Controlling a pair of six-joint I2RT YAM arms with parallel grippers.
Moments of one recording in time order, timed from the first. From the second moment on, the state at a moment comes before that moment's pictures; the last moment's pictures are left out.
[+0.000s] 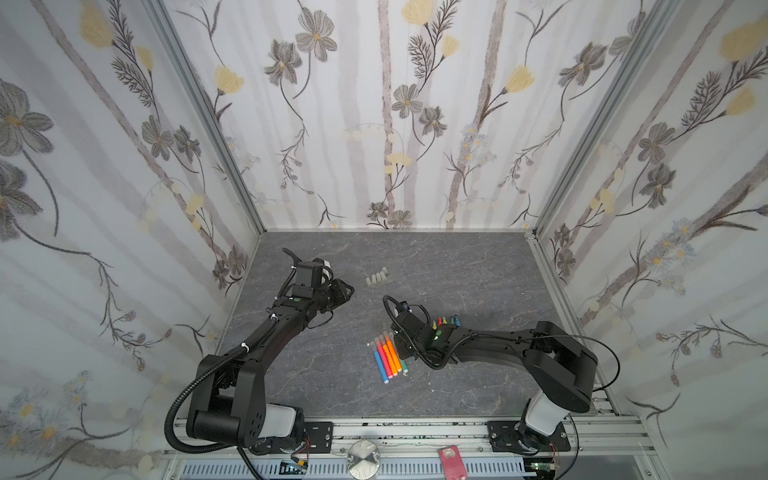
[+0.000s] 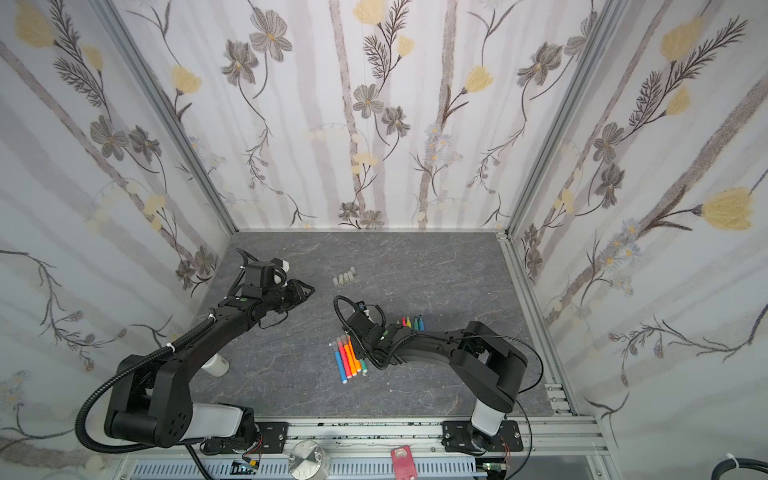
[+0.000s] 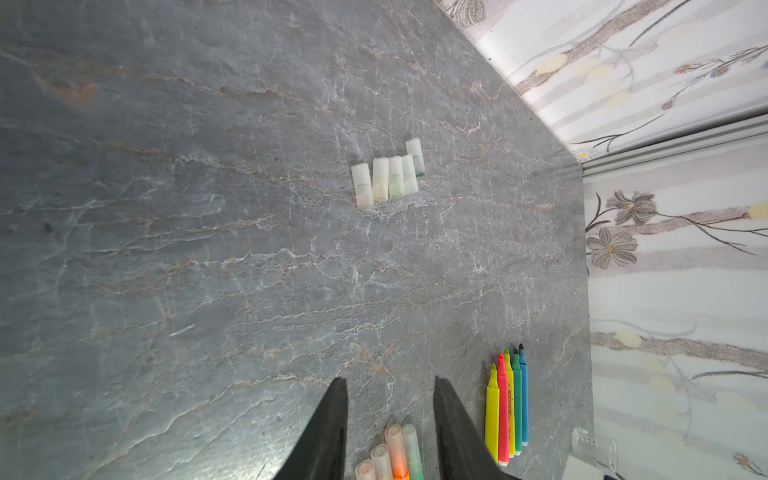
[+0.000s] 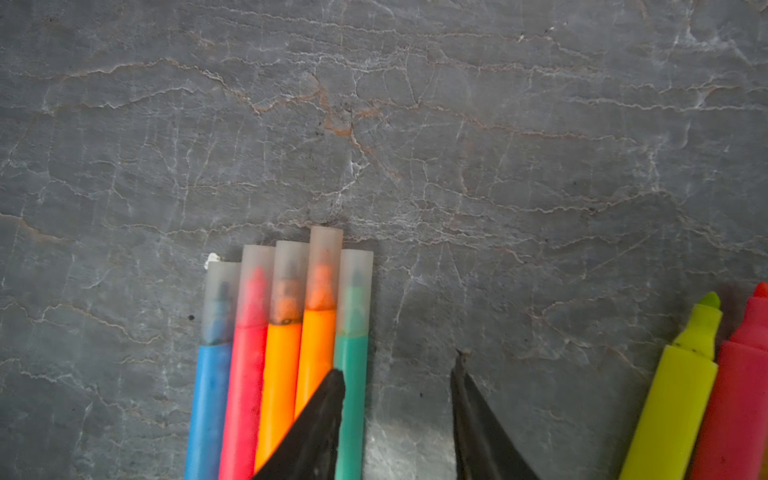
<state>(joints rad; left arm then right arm) -0.19 1.37 0.82 -0.19 0.38 -0.67 1.03 1.72 0.97 -0.25 0.24 0.56</state>
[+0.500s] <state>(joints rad) -0.18 1.32 0.80 -0.20 0.38 -0.67 1.06 1.78 1.01 -0.29 0.23 0.56</state>
